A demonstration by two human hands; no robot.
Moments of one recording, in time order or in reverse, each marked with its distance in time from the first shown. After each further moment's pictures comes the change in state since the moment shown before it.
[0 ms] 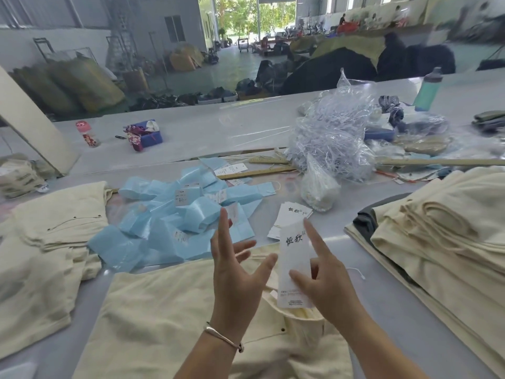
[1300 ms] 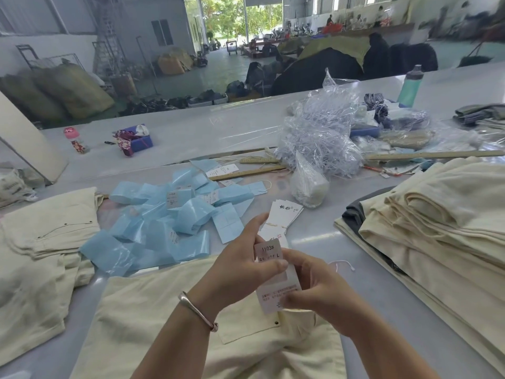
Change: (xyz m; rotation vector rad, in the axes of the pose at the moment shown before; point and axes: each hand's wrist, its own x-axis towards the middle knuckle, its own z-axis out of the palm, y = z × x) left_hand 0.026 0.049 -0.015 0.157 -0.603 -0.139; right_hand -0.021 -0.016 -0.018 0.655 -0.553 0.055
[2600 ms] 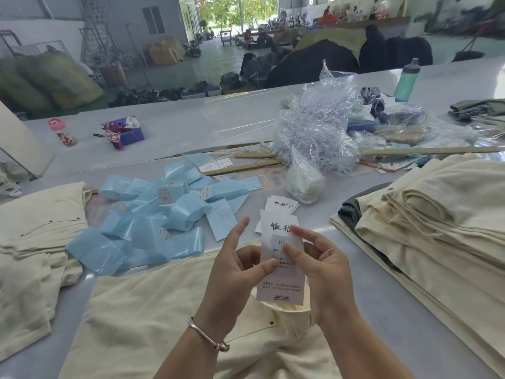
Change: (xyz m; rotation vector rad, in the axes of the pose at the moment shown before) left_hand -0.008 -0.025 0.030 -0.739 0.156 -0.126; right_hand 0.020 0.005 0.010 0.328 0.741 -0.164
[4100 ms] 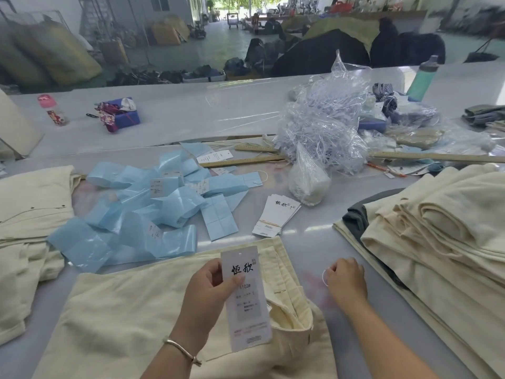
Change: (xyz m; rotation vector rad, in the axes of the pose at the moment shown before) left_hand 0.022 -0.046 -0.048 0.156 0.209 -0.184; right_hand 0.120 0.068 -0.113 -1.585 0.211 0.142
